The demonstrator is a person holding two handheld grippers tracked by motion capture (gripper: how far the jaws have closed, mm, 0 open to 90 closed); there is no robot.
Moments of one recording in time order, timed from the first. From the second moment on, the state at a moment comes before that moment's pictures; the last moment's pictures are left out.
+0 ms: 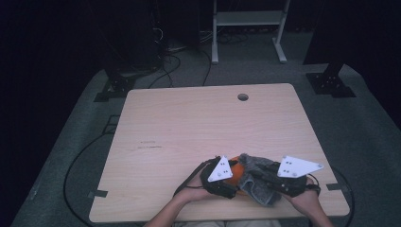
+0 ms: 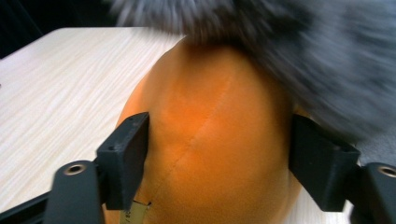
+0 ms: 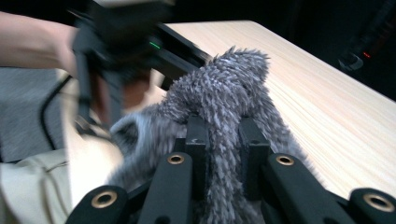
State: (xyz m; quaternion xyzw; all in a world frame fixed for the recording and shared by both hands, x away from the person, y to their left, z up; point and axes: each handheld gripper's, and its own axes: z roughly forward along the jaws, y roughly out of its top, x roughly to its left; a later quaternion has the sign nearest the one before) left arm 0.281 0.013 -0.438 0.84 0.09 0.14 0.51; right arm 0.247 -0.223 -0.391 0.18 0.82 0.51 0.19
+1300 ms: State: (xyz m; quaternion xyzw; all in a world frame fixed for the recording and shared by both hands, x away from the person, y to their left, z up) left arm 0.302 0.026 -0.440 0.84 0.13 0.08 0.51; right arm 0.262 -0.251 -0.405 0.22 0.80 0.54 0.14
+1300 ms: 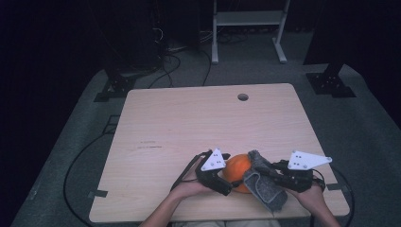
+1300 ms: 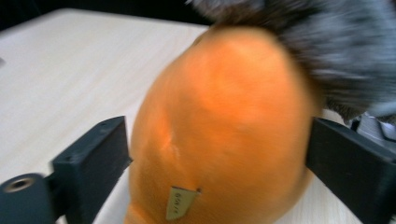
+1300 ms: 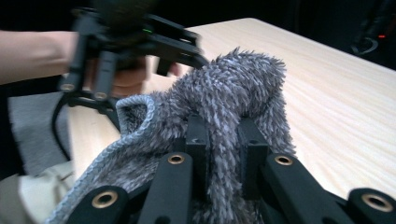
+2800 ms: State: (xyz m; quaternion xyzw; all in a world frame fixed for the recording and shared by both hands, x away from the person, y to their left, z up) left arm 0.287 0.051 -0.441 0.86 0.11 0.14 0.48; right arm 0.281 -0.208 -0.407 0.17 0.84 0.49 0.13
